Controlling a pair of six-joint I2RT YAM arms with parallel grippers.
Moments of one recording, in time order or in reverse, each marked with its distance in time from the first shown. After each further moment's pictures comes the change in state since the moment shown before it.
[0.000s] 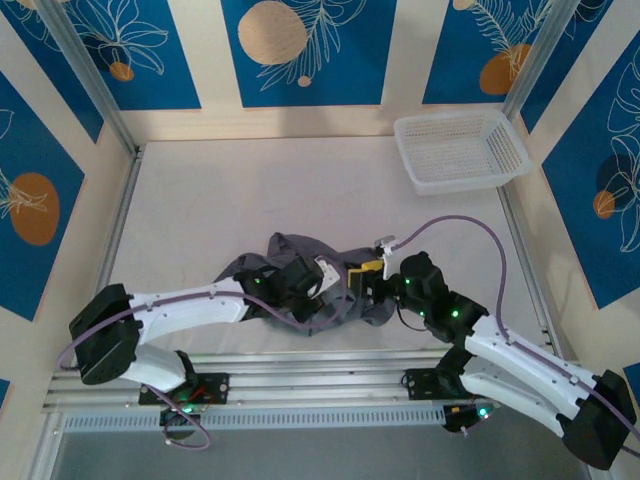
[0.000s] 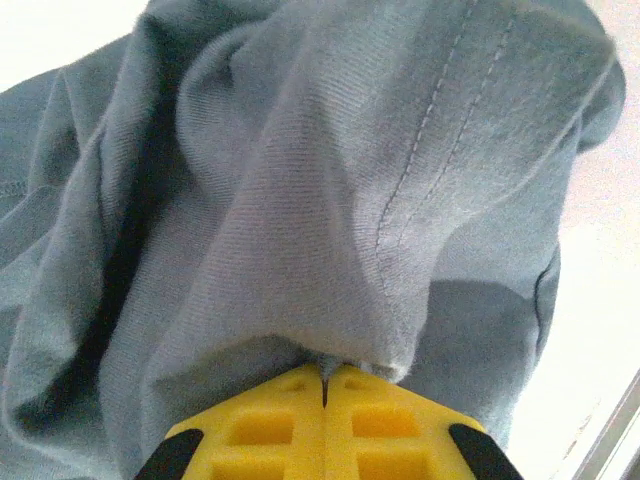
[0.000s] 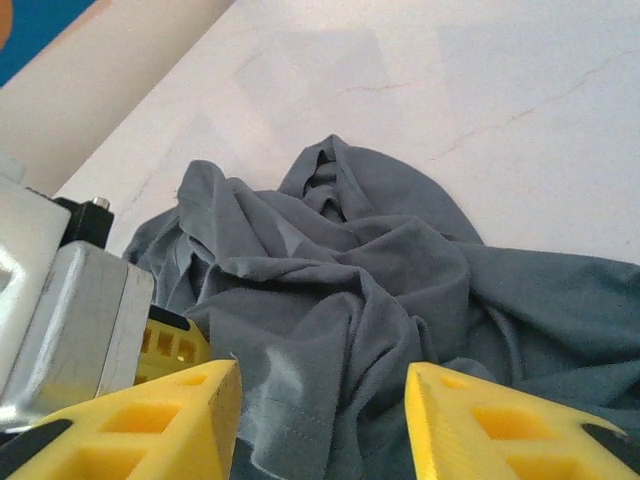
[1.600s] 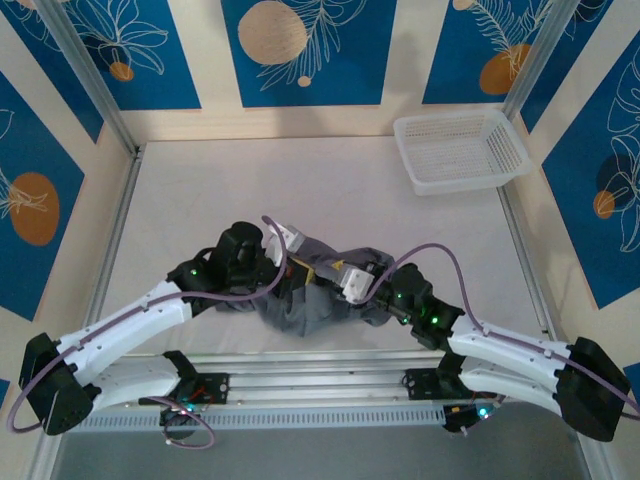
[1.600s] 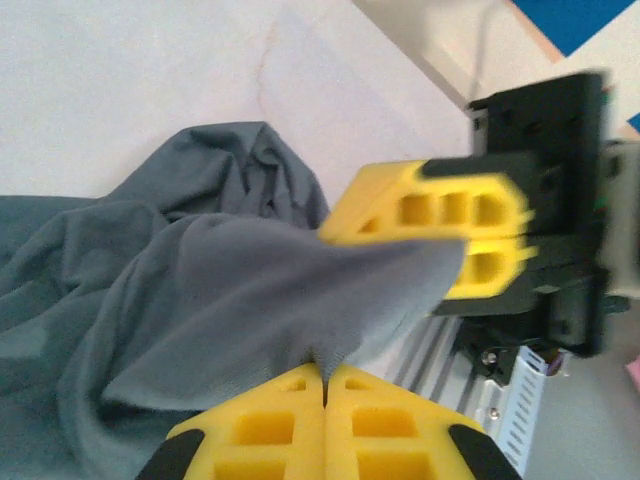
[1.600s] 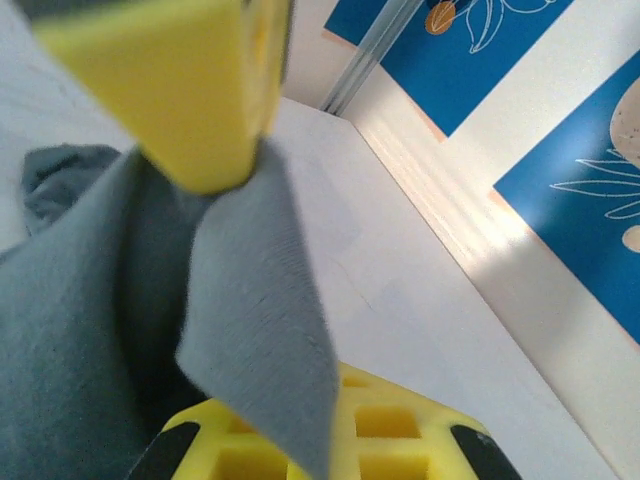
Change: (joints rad) left arm 0.279 -0.329 -0.047 0.109 0.497 -0.254; right arm 0.133 0.148 -0.105 0.525 0.015 -0.973
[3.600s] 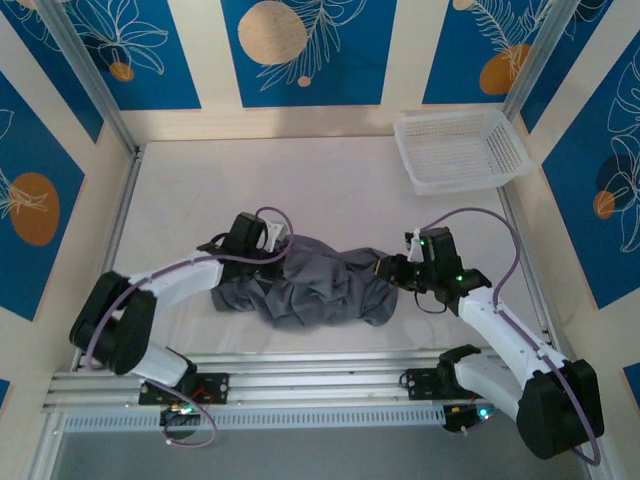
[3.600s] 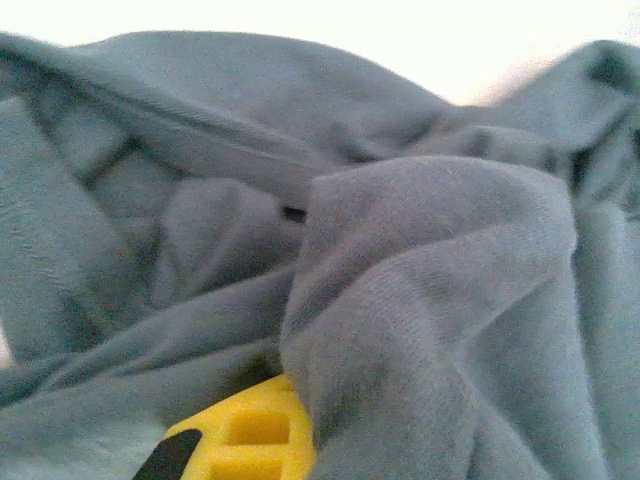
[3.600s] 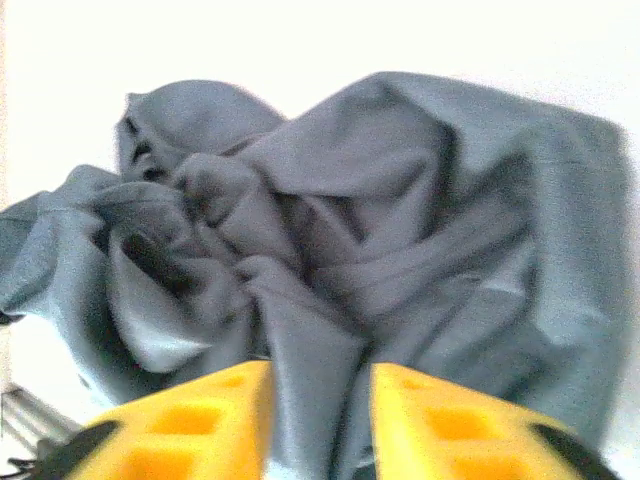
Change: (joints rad) left arm 0.283 0.443 -0.050 0.136 -0.063 0.016; right arm -0.586 0.087 0.208 -0.825 -0.321 1.201
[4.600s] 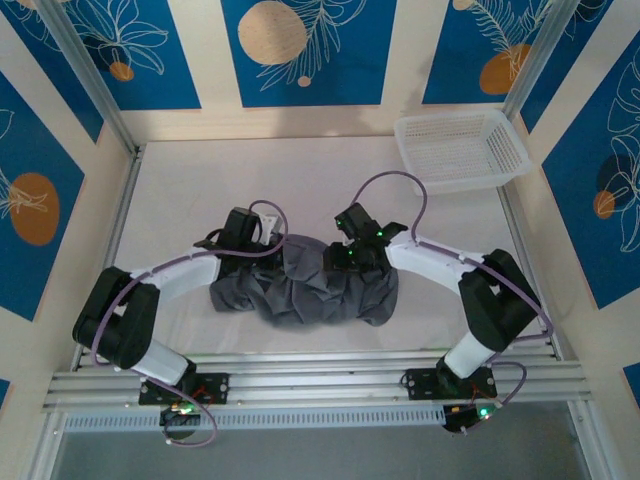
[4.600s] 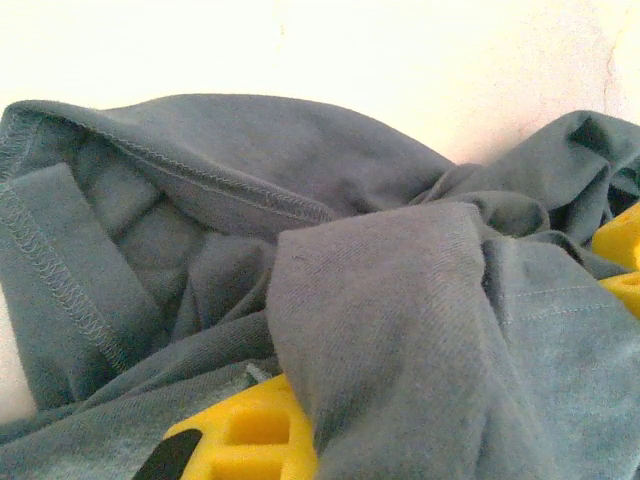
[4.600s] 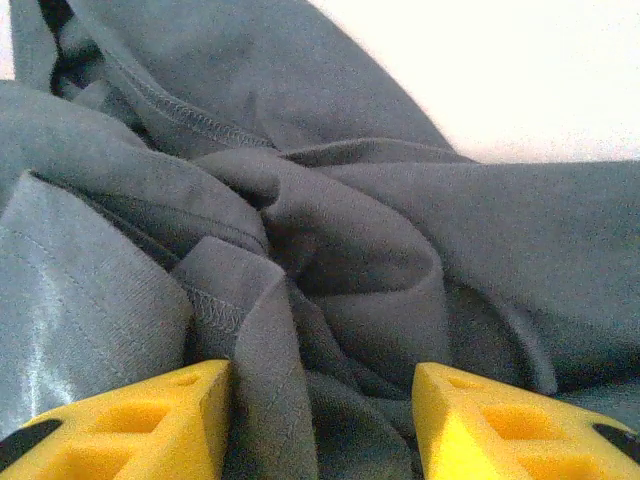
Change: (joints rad) left arm 0.040 -0.014 0.001 0.059 0.049 -0.022; right arm 0.374 0.639 0.483 -0.080 0.230 -0.035
